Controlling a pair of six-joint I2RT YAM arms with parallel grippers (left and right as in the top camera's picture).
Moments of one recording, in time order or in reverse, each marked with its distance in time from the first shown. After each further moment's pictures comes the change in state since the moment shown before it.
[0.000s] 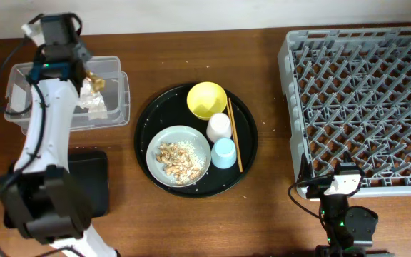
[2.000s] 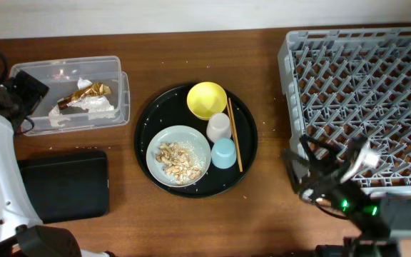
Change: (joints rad) left arm 0.310 -0.262 0.001 -0.569 0.335 -0.069; right arm 0.000 0.426 0.499 0.035 -0.688 0.725
